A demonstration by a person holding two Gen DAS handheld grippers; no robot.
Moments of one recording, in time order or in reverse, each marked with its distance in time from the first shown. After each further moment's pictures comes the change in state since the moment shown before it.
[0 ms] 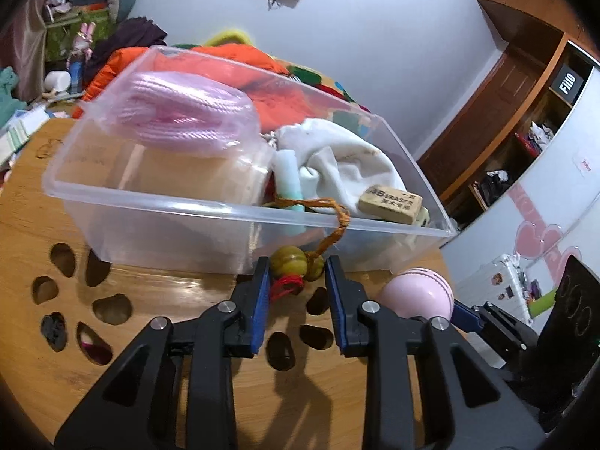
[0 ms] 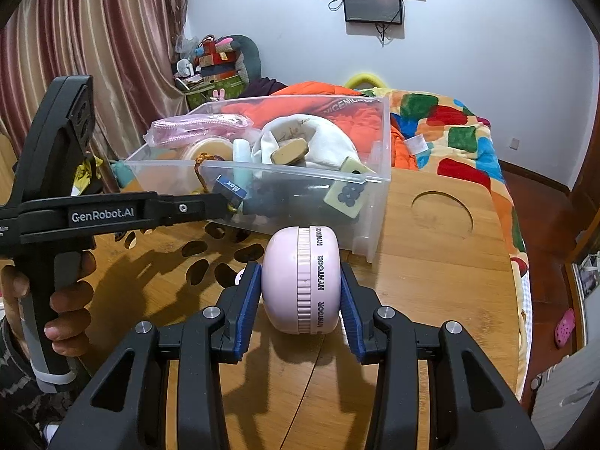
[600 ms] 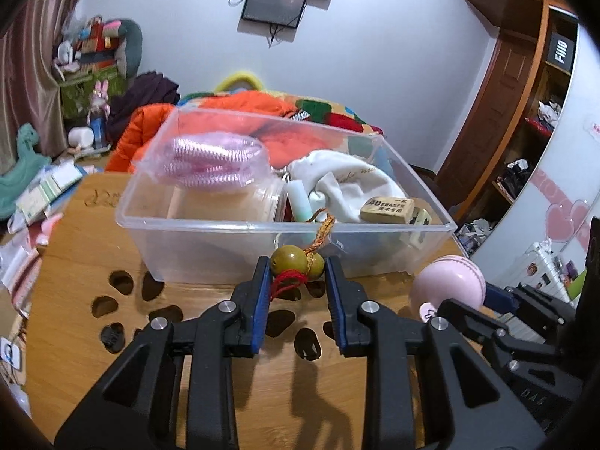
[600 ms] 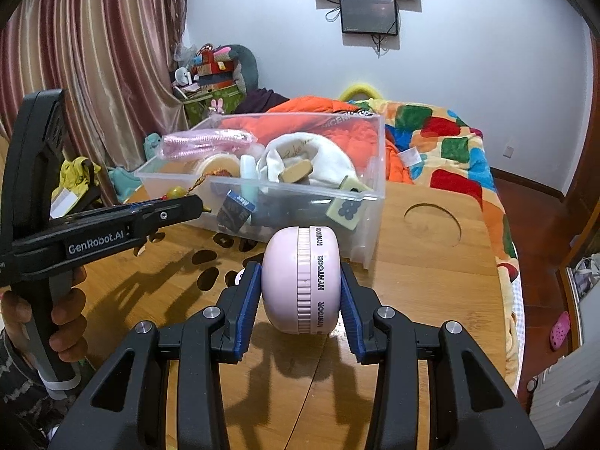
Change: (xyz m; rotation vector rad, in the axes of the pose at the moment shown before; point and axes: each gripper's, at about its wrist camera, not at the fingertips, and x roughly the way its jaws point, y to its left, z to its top) left arm -0.036 -0.019 -0.011 0.146 -0.131 0.133; right arm -0.023 0.008 0.003 0.004 -0.044 -0.023
